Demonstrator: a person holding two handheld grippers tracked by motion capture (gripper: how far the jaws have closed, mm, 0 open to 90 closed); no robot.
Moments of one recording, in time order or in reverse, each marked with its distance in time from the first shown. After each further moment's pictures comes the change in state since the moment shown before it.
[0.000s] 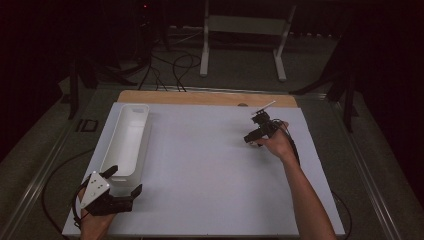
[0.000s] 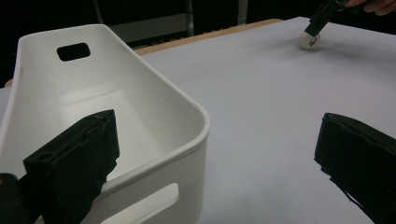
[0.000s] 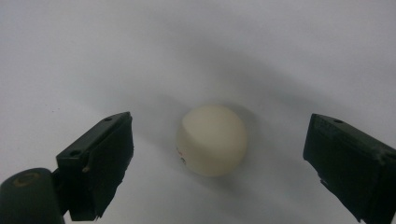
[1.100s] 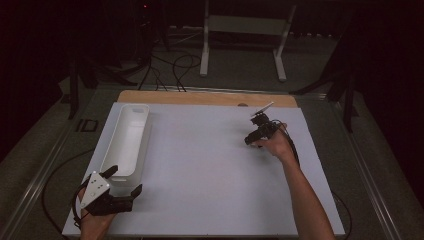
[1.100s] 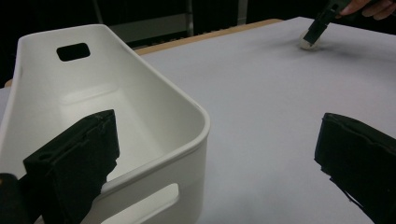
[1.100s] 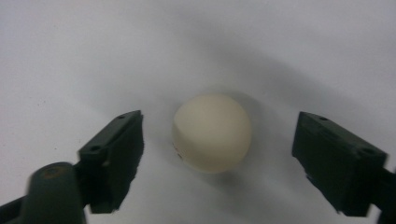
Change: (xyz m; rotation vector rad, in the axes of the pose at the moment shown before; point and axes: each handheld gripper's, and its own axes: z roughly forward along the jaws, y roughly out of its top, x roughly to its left) left arm 0.000 0.000 0.000 -0.001 -0.001 0.000; right arm -0.001 0.000 0.010 0.065 0.005 0.031
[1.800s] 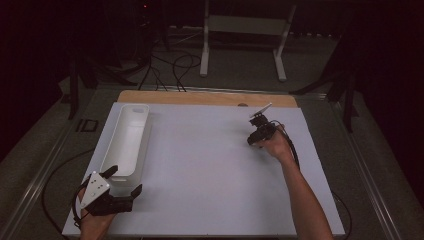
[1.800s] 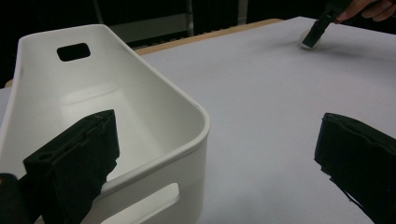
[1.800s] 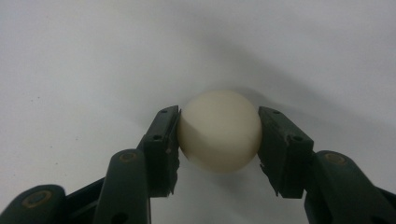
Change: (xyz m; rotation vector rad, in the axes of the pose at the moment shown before) left arm 0.000 0.000 0.000 0.001 0.001 0.002; right arm 0.003 0.000 0.004 0.023 -0.009 -0.001
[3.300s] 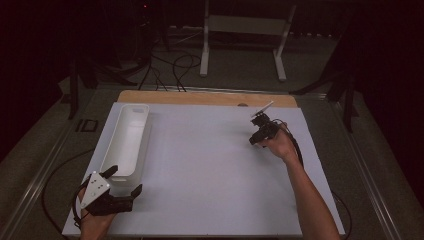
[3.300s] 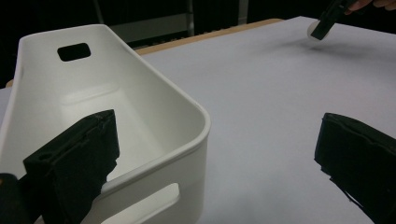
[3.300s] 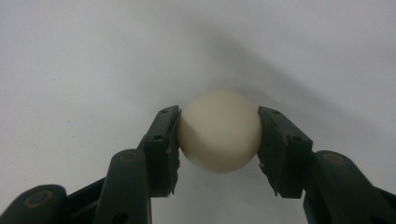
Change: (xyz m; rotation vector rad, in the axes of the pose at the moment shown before) left arm 0.000 0.000 0.000 0.000 0.003 0.000; right arm 0.003 -0.003 -0.020 -0.003 -0.006 -0.058
